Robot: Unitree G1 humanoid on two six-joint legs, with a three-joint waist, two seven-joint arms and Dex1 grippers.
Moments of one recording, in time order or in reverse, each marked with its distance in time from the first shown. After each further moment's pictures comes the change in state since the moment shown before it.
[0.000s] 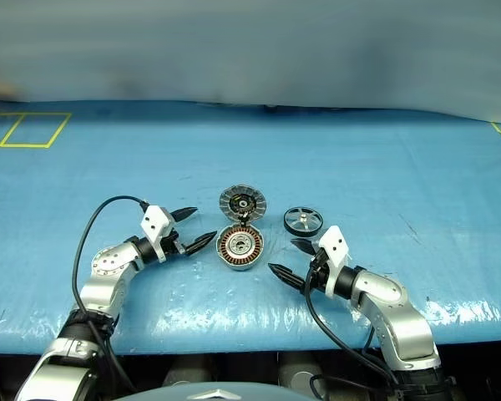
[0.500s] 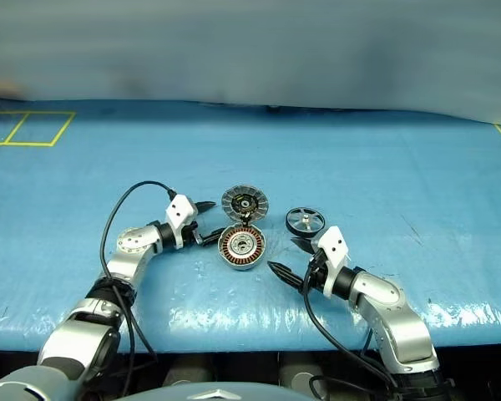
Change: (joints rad) left arm -0.243 -0.068 -0.046 0.362 0.101 -0.126 -0.035; right arm 0.017 -0.001 0.017 -0.006 0.008 -0.031 -0.044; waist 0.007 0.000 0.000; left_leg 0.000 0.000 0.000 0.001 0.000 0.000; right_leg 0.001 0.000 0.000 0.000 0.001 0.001
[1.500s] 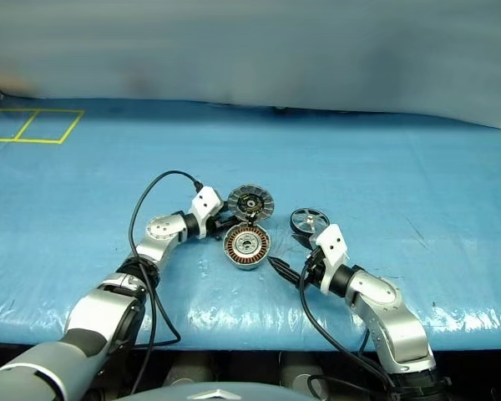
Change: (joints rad) left arm -0.154 -0.094 -0.014 0.230 0.109 -0.069 0.075; right arm -0.012 0.005 0.025 0.004 -0.002 -0.029 -0.069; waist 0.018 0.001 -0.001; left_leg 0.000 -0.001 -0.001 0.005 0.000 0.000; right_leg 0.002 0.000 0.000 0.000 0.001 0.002
